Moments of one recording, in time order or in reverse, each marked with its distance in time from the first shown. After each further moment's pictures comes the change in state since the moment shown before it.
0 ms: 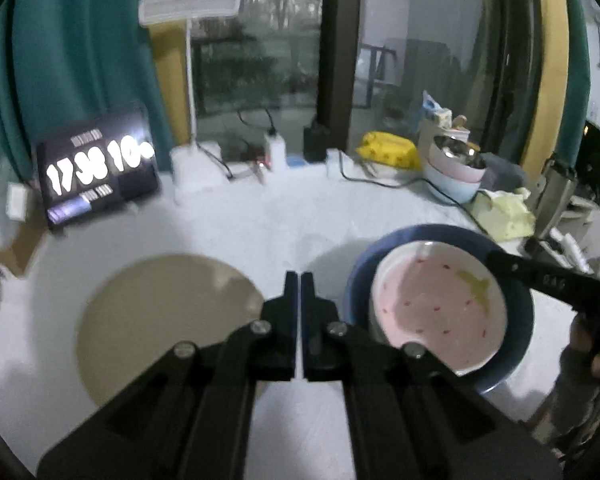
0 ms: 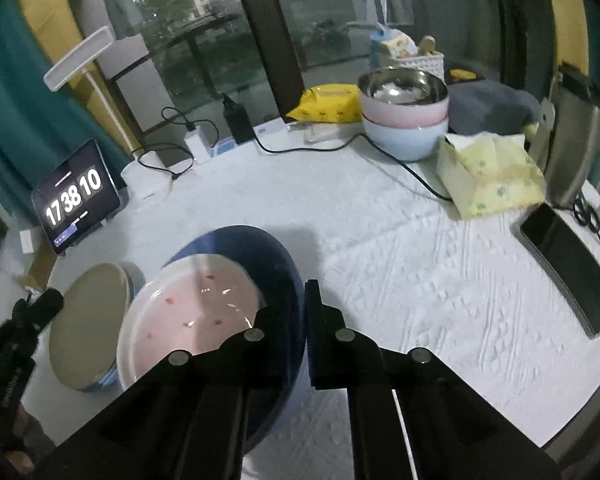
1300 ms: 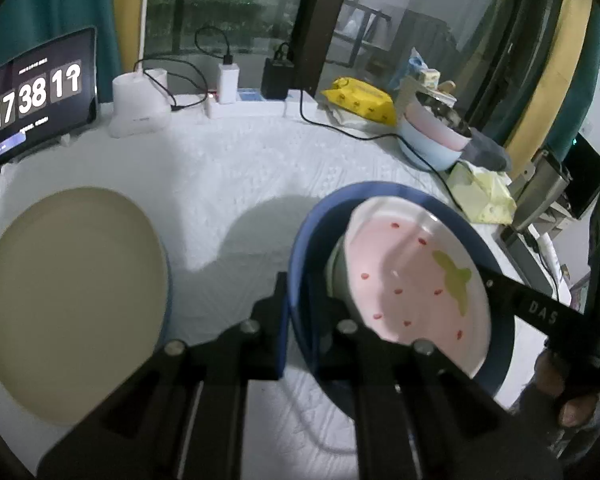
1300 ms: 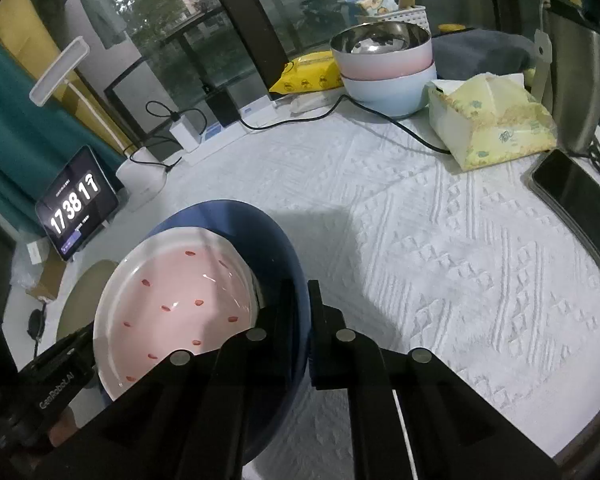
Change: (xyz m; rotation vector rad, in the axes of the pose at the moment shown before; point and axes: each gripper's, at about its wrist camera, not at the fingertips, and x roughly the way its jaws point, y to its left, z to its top) left arm 0.051 -0.041 -0.013 -0.087 0.170 -0.102; right arm 0.012 -0.034 -0.017 0.090 0.050 0.066
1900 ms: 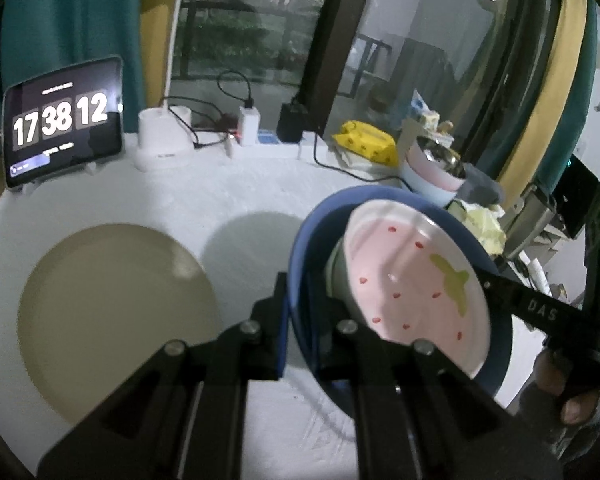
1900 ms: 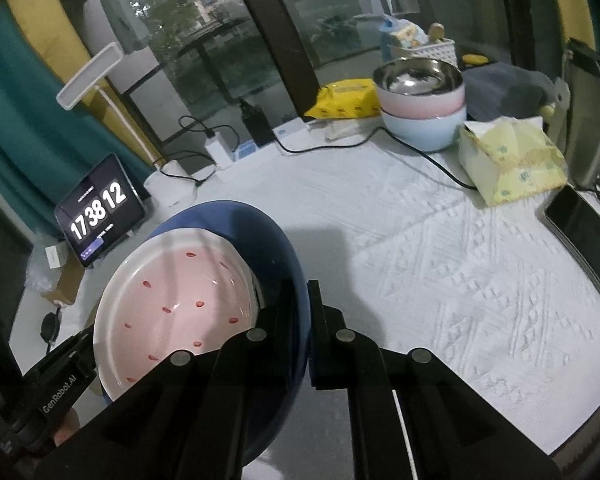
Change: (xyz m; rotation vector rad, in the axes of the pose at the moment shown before) left arm -0.045 0.029 0.016 -0.024 -0.108 -0.007; right arm -0.020 0.048 0.014 -0.052 -0.054 0.033
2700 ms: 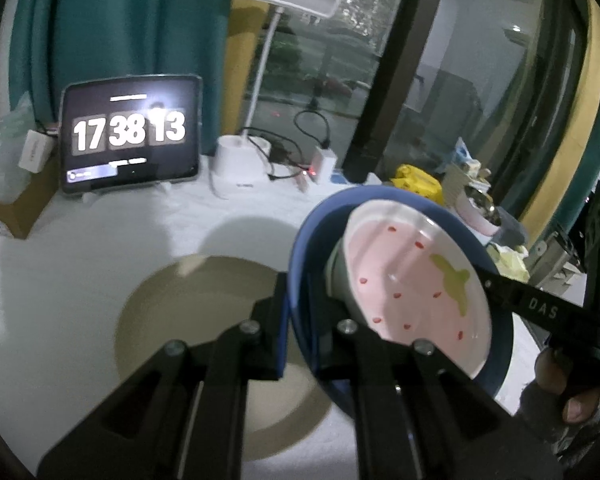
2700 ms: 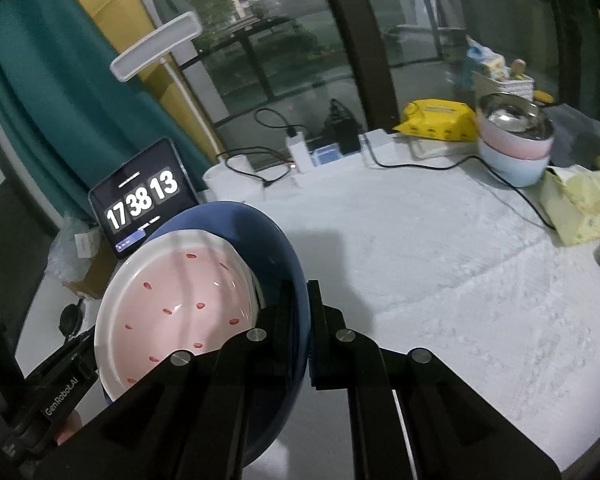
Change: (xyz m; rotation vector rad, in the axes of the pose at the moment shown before) left arm -0.041 0.093 0.022 -0.079 -0.079 0.078; right arm 0.027 0.105 0.013 -0.104 0.003 0.077
